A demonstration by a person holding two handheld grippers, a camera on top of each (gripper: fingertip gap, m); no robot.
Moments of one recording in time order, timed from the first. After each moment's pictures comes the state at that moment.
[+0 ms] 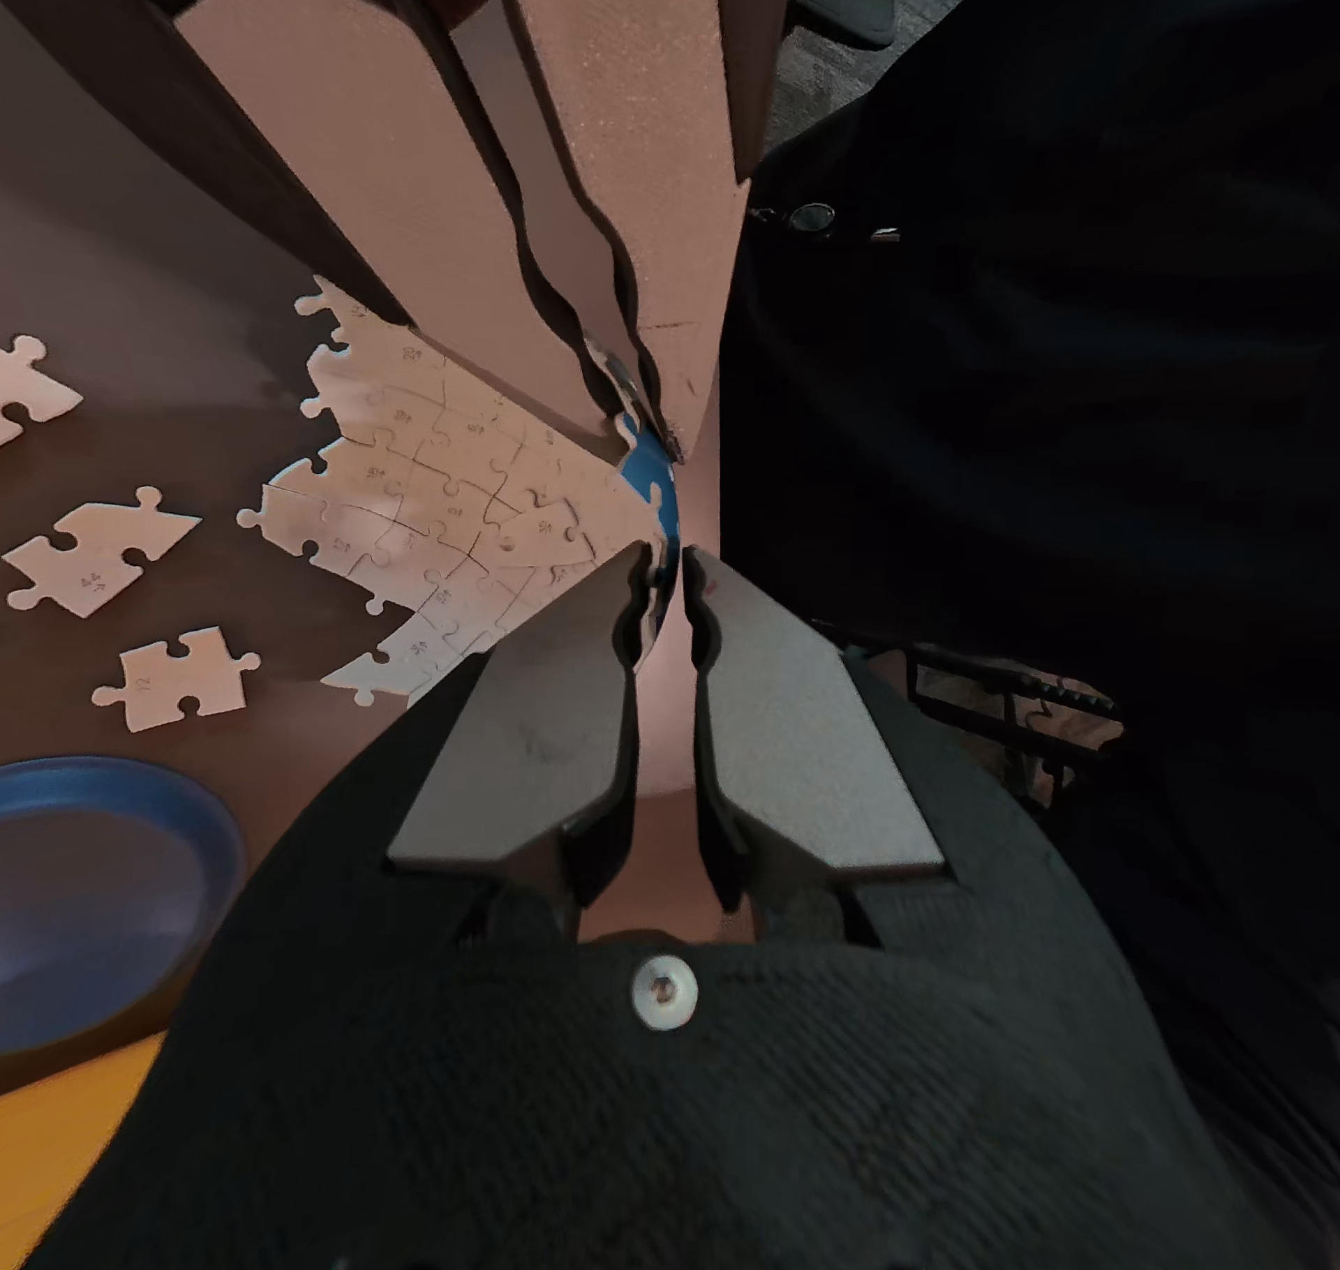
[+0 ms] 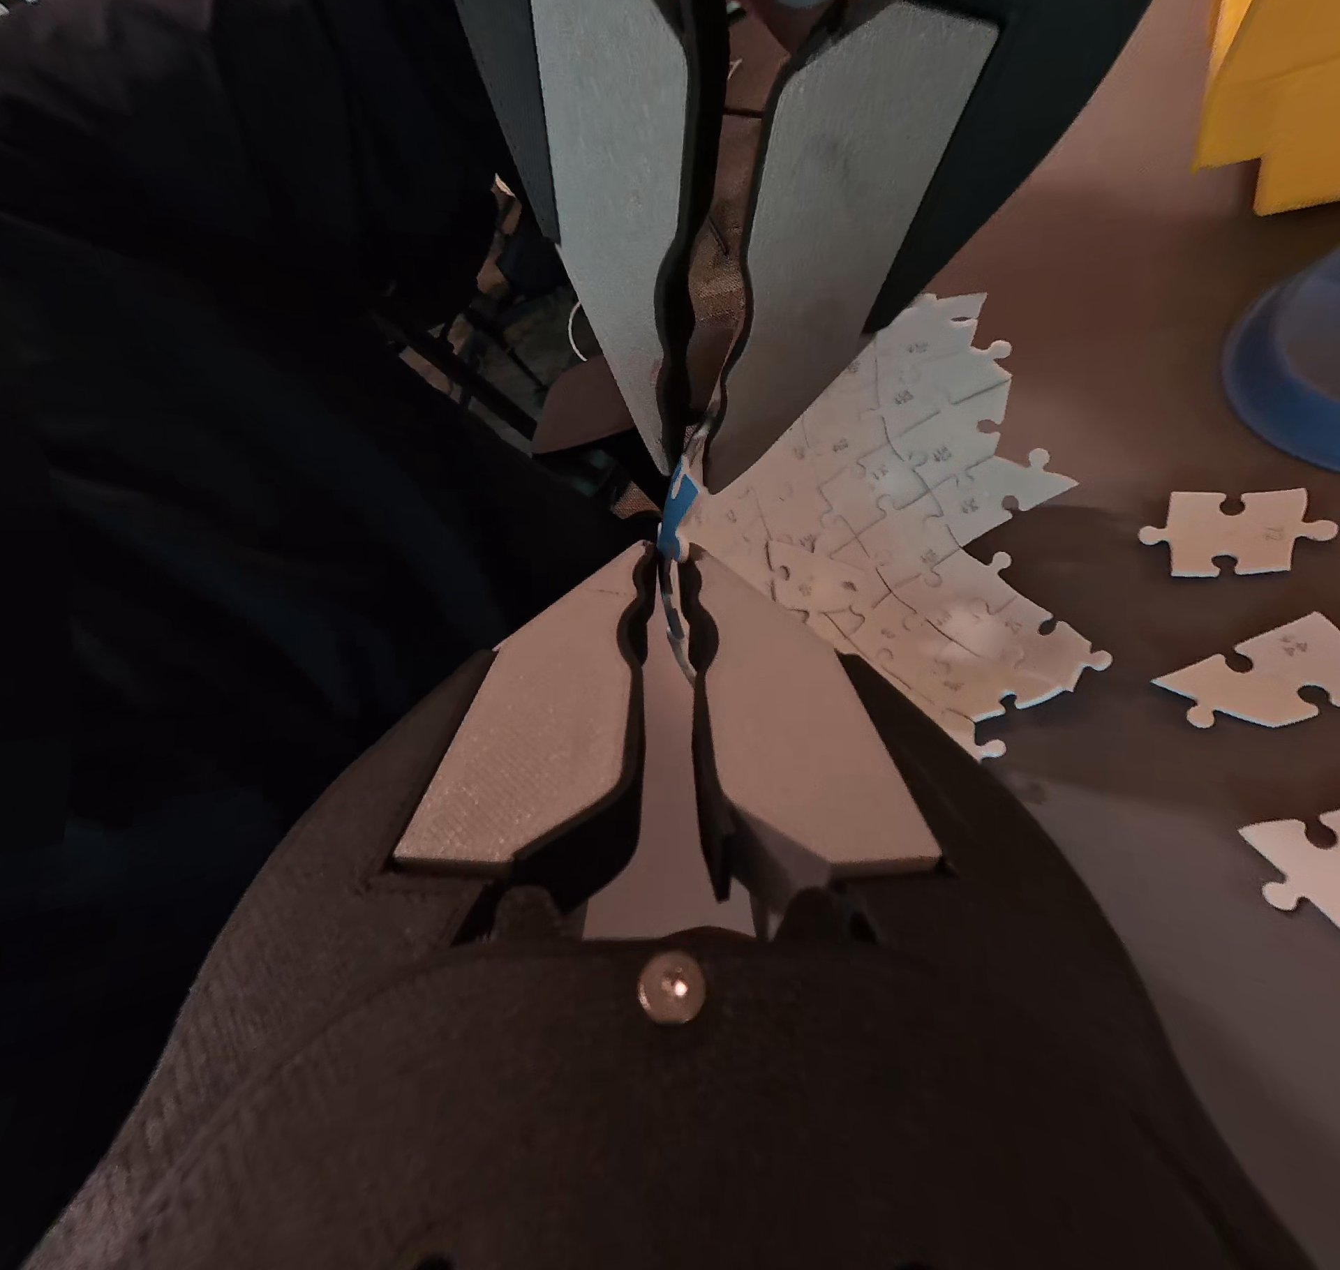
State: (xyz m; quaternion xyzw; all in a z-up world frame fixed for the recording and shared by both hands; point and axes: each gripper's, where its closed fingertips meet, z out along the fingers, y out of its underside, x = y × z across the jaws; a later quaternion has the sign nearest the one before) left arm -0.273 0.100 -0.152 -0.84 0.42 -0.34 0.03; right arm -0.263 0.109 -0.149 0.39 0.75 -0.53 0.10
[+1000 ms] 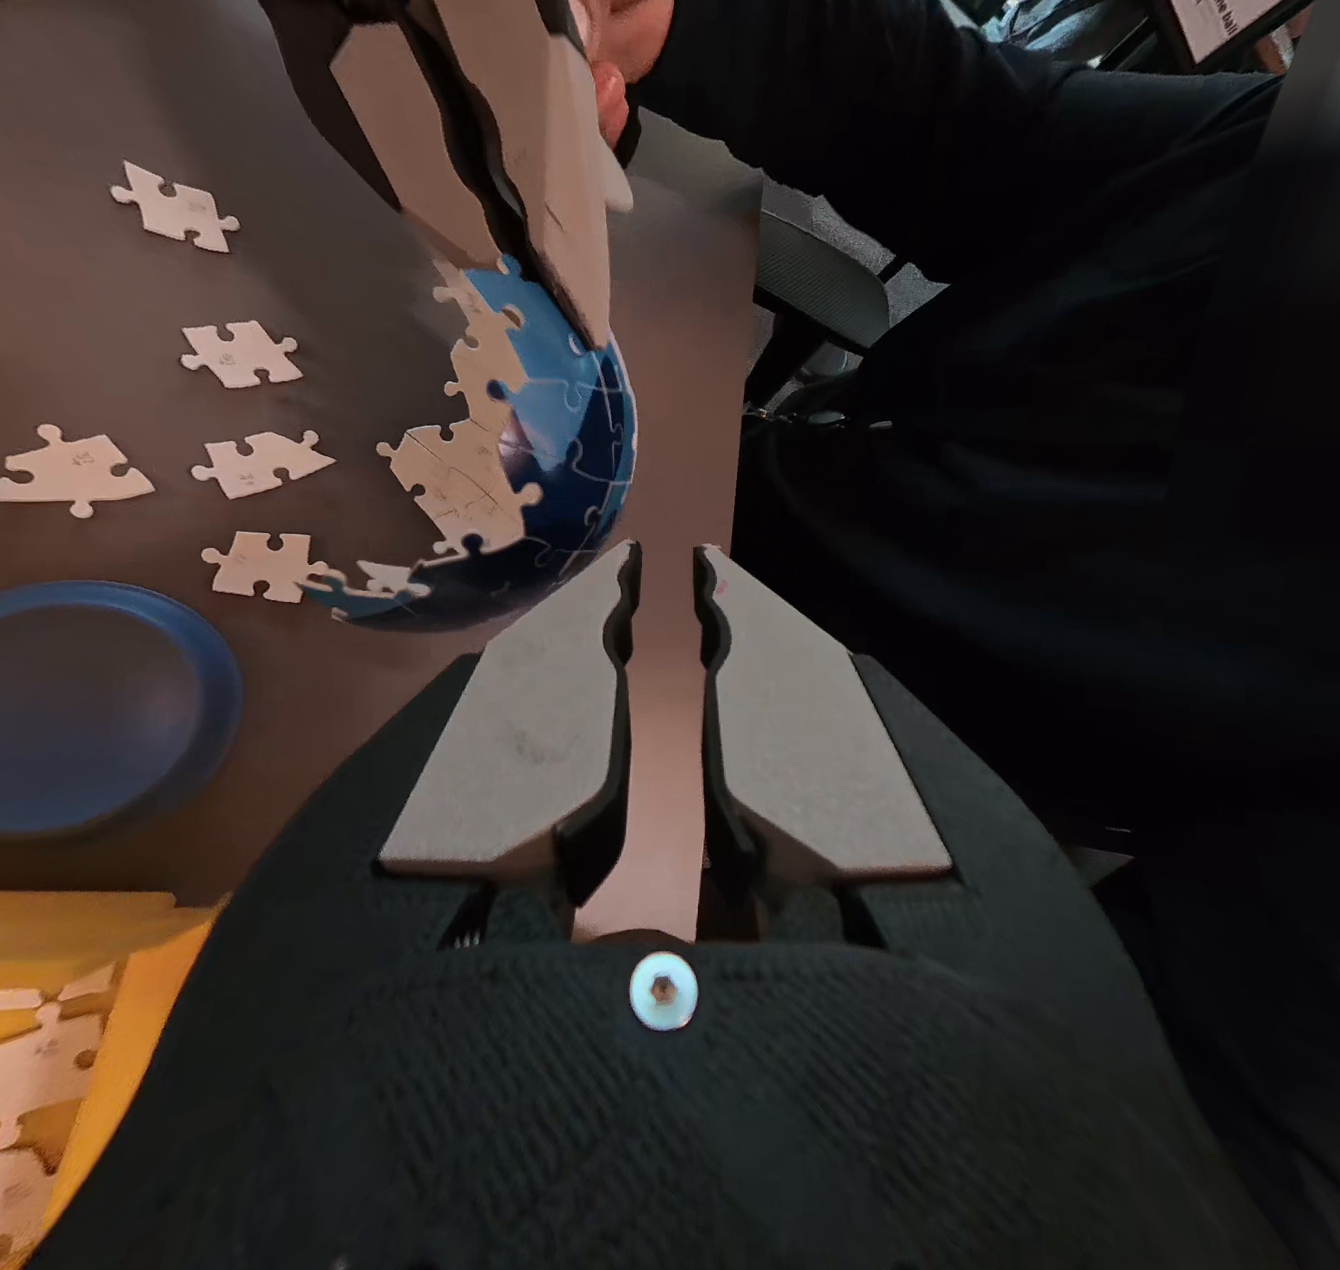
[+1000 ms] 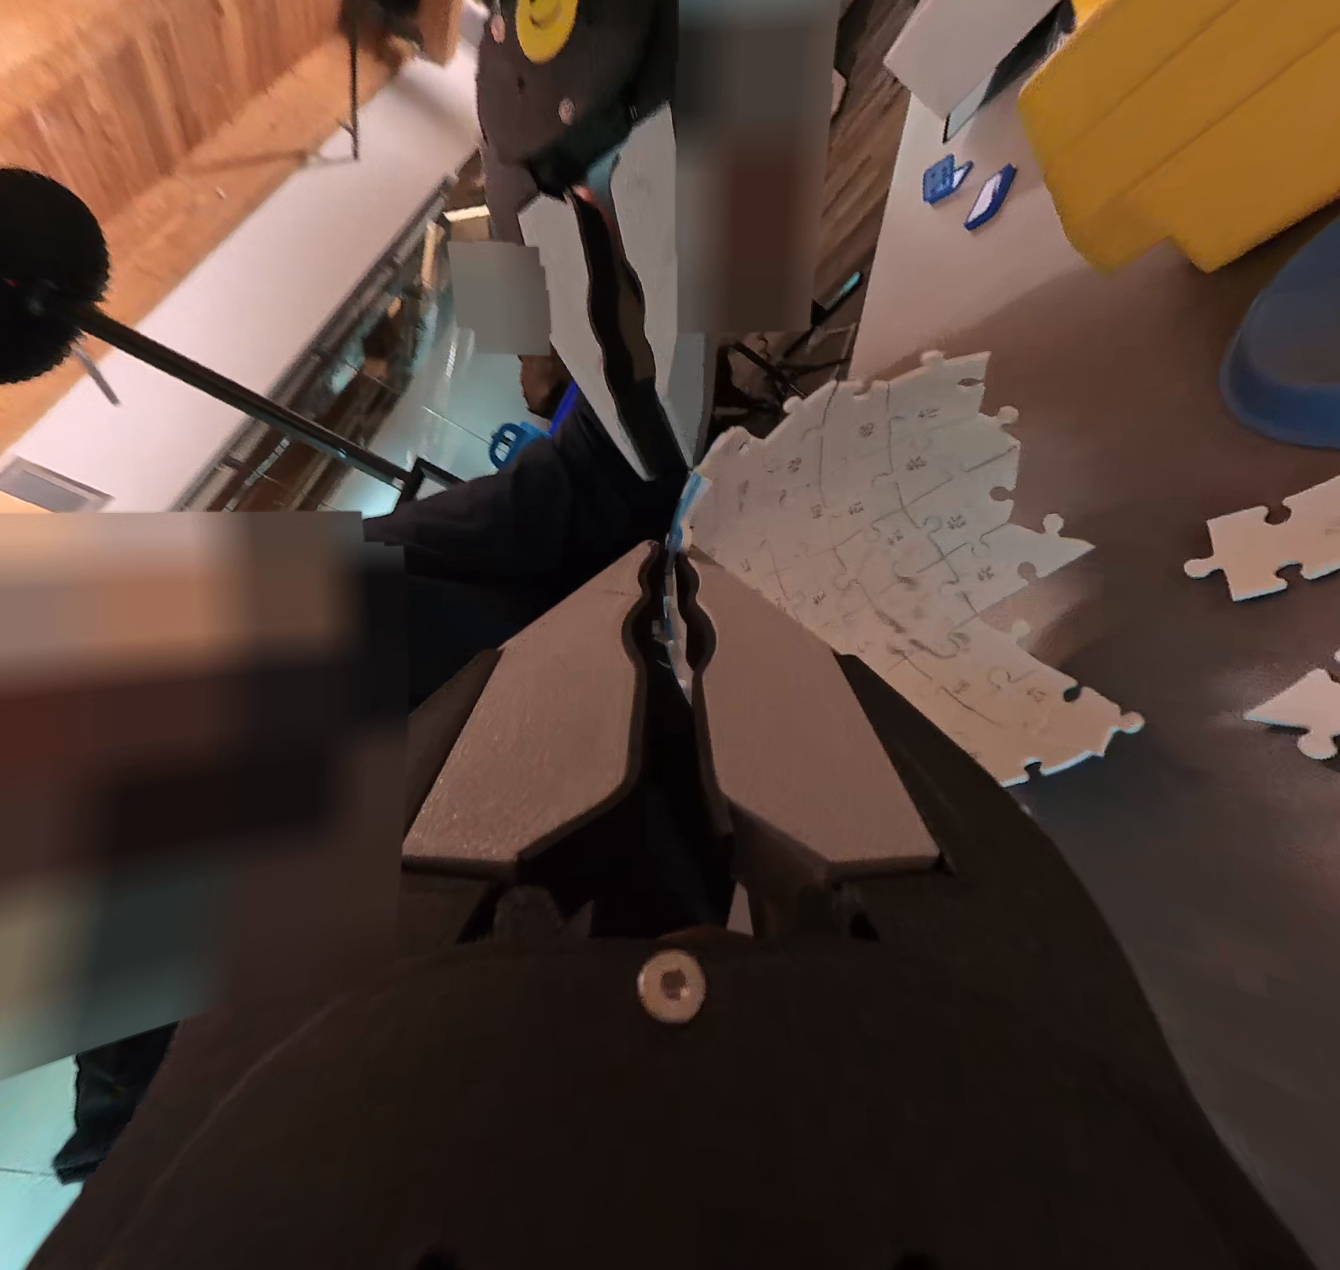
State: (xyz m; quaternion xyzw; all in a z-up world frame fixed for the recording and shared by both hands) left arm -0.312 0.091 -0.113 -0.85 0.30 -0.36 0.24; right arm -0.298 0.137 -0.108 0.46 0.54 -0.67 0.20
